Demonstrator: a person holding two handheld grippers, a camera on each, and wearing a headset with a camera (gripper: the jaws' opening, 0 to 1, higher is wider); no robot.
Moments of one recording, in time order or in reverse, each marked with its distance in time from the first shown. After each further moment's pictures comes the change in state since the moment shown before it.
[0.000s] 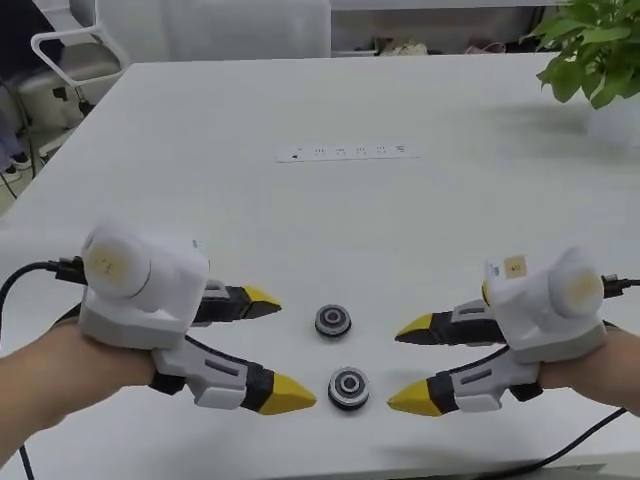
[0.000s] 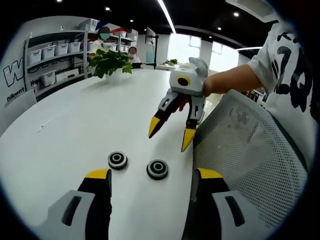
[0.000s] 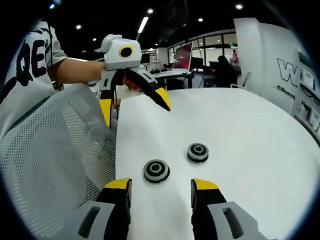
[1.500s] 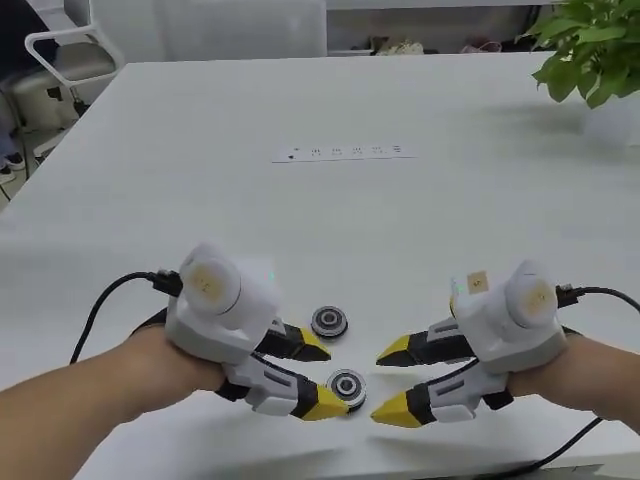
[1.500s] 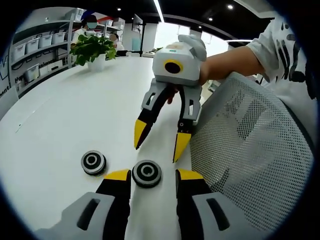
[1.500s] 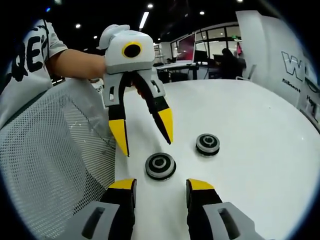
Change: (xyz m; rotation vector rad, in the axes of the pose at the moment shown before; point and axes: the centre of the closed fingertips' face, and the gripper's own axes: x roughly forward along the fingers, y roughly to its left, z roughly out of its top) left arm 0.056 -0.016 -0.017 0.026 0.096 -0.125; right arm 0.020 0.006 -0.016 0.022 0.048 0.054
